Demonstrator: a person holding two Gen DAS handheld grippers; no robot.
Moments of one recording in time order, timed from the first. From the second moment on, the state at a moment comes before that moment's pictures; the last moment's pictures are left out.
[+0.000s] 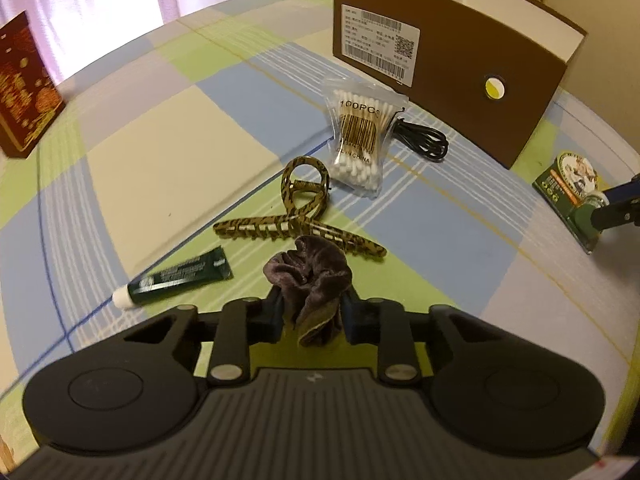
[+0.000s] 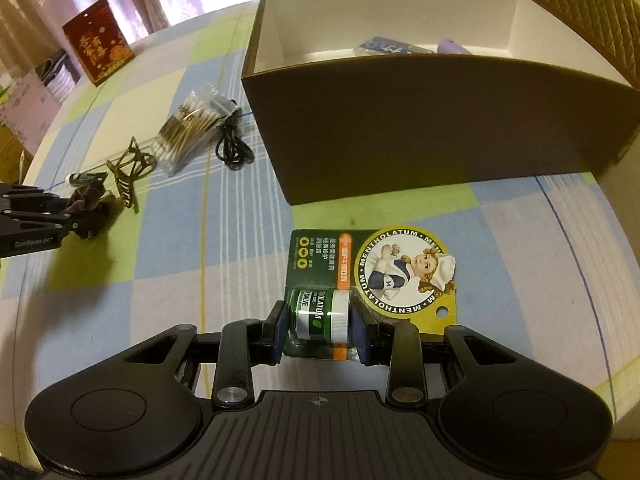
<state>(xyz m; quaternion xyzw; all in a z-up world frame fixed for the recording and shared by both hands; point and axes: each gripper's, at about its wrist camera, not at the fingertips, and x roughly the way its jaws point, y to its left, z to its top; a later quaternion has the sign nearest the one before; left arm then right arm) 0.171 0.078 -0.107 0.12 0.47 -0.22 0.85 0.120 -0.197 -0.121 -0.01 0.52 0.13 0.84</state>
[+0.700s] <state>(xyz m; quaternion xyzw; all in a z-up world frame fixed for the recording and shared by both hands) 0.103 -0.008 -0.020 0.10 0.41 -0.25 0.87 0.104 -0.247 -0.068 -0.02 0.49 0.21 0.85</state>
